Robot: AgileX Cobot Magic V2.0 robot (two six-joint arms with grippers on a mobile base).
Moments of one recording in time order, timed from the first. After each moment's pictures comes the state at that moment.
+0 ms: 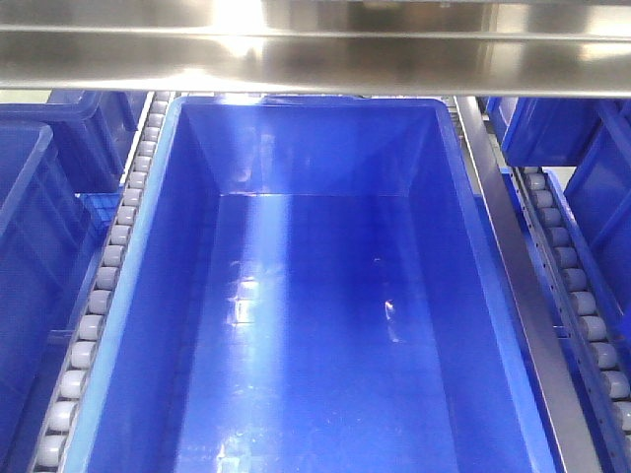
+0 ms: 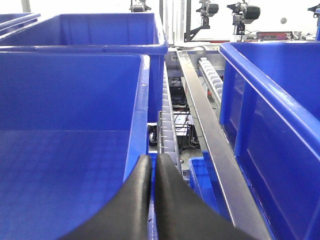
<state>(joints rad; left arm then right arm) 0.01 -0.02 0.03 0.03 0.09 -0.04 0.01 0.05 -0.25 0.23 0.36 -0.28</state>
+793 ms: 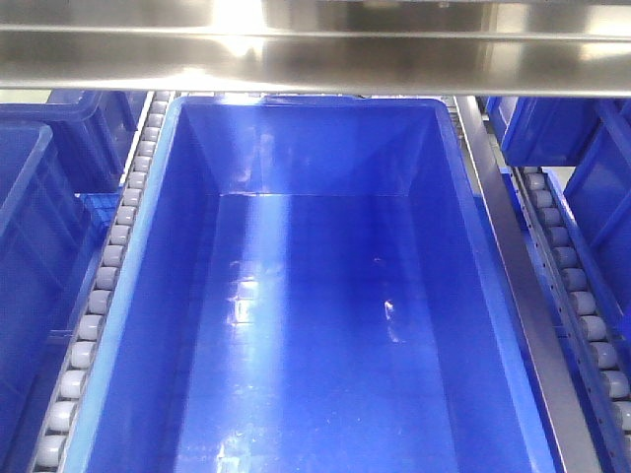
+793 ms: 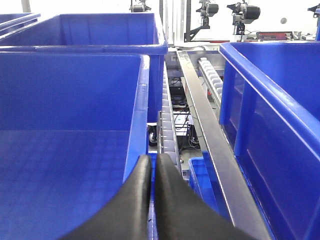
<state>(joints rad) 0.01 -0.02 0.03 0.03 0.09 -0.04 0.01 0.05 -0.25 0.23 0.36 -0.28</state>
